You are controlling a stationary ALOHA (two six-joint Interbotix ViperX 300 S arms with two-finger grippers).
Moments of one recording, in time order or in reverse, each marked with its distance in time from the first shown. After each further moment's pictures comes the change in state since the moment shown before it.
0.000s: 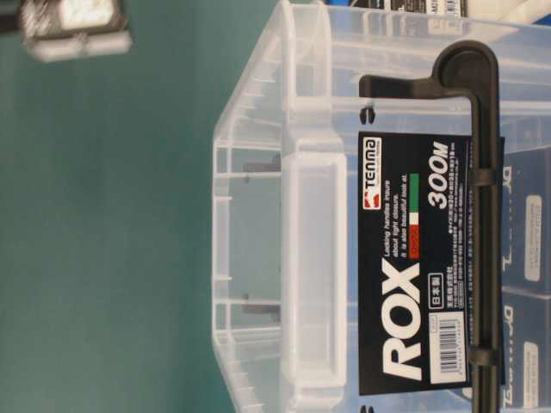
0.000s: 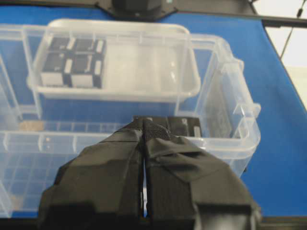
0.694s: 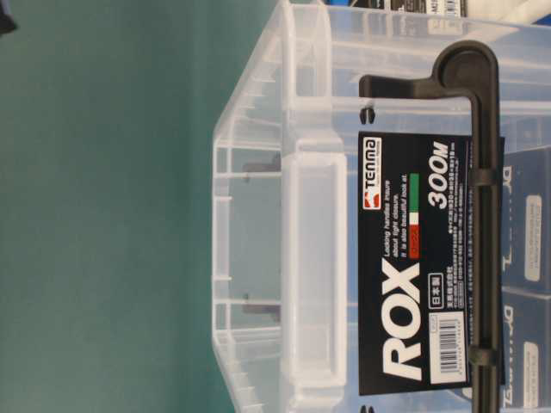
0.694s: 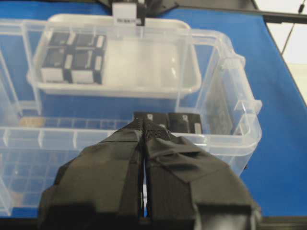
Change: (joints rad) left arm 0.002 0.000 0.000 0.000 0.006 0.000; right arm 0.084 -0.107 0.529 0.003 -0.520 -0.003
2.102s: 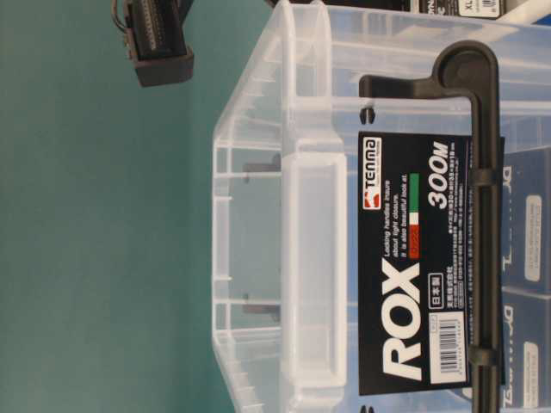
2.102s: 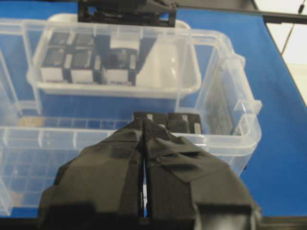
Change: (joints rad) left arm 0.000 0.000 0.000 0.000 0.000 -0.003; right arm -0.014 0.250 0.115 -0.002 -0.387 -0.005
